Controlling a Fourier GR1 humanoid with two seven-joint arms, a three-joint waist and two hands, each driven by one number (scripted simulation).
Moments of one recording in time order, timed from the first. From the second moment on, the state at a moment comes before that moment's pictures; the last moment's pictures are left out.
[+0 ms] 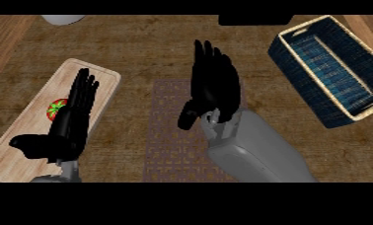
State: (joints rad) left arm -0.01 0.15 -0.09 -1.65 0.12 0.20 -0.02; right arm -0.75 -0.02 0.53 -1.53 0.71 0.18 1.24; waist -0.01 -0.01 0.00
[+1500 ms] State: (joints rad) left arm -0.03 0.13 -0.09 -1.67 0.09 0.19 0.02; right arm -0.61 -0.02 0.61 -1.43 0.82 0.08 1.18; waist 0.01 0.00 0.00
